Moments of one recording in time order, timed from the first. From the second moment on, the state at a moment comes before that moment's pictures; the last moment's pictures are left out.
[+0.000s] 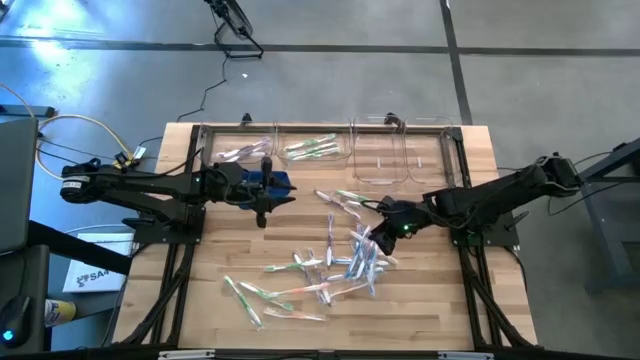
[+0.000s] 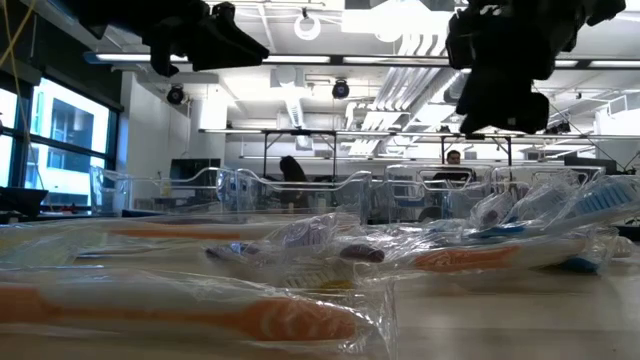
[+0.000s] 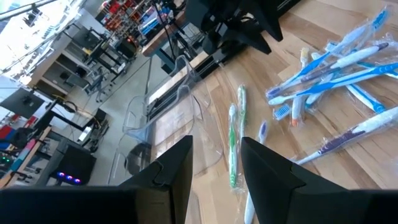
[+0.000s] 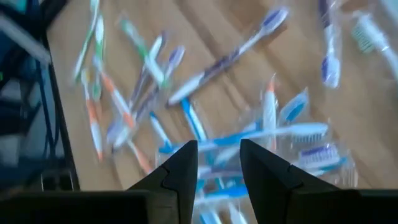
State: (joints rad) left arm 0.06 1.00 0.63 0.17 -0.04 0.73; right arm 0.20 1.20 0.72 -0.30 0.05 0.90
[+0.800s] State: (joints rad) left arm 0.06 1.00 0.63 0.18 -0.03 0.71; right arm 0.39 1.20 0.72 -0.30 0.13 1.58
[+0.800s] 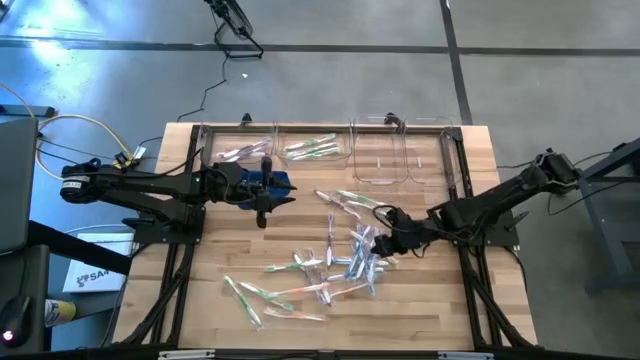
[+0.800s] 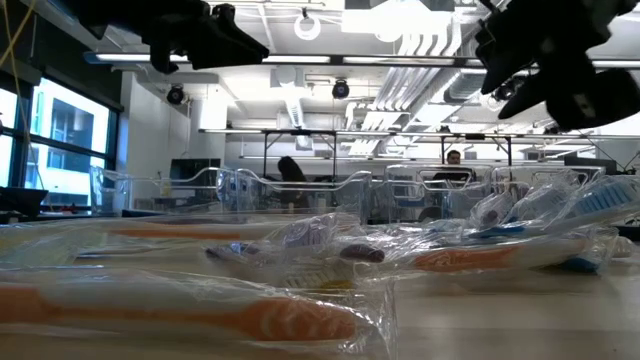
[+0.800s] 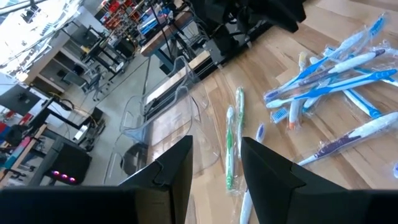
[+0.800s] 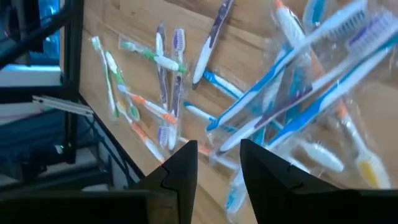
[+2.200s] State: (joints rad) left arm 0.06 1.00 0.62 0.15 -0.03 0.71; right arm 0.43 1.57 0.72 -0.30 0.25 1.91
